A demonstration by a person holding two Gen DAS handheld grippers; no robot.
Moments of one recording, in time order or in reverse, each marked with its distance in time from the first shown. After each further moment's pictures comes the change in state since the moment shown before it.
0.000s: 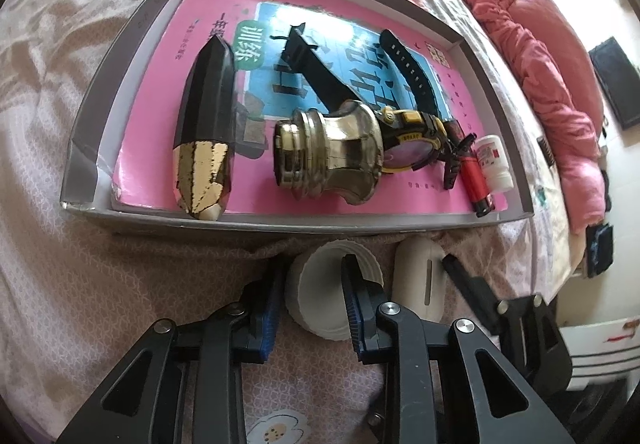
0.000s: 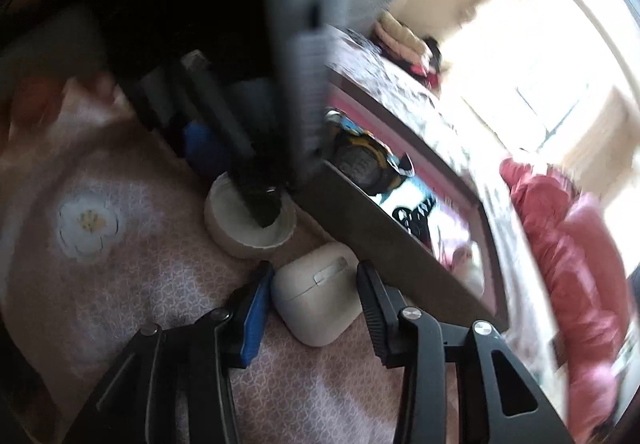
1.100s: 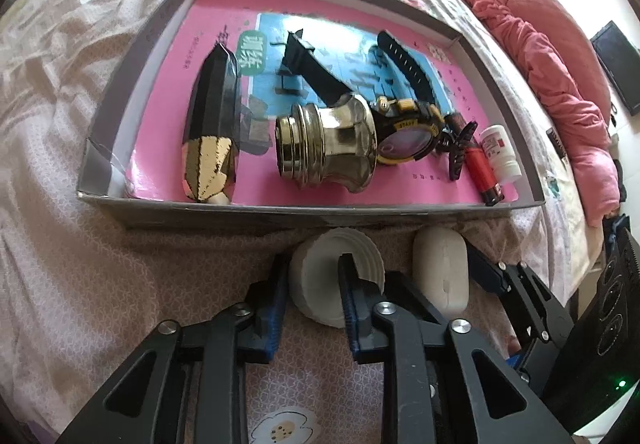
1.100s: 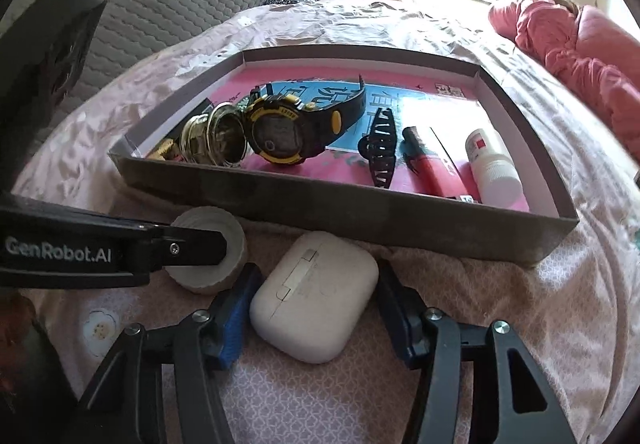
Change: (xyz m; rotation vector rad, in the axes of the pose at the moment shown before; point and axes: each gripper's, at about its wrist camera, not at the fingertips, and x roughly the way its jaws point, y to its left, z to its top) left arm -0.007 -0.004 -0.013 0.032 -0.057 0.060; right arm 0.018 -0.051 -0.002 0.457 0.109 0.234
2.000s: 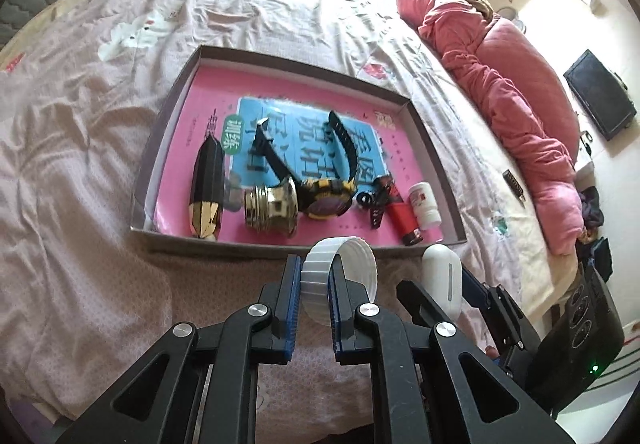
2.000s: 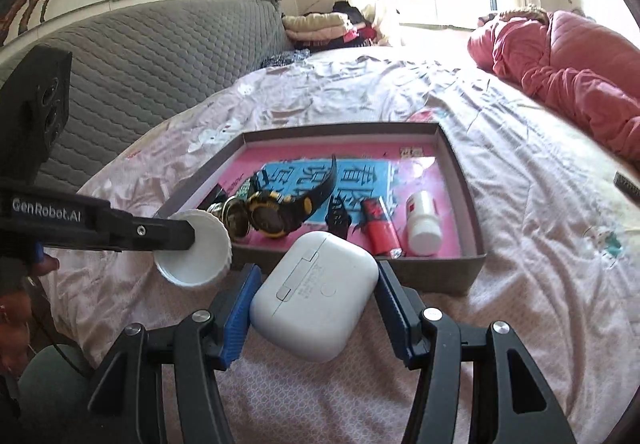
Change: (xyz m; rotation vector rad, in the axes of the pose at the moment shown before) left arm -0.081 -0.019 0.001 -0.017 -0.163 -0.073; right arm -0.072 -0.022 0.010 0.062 -0.211 0.024
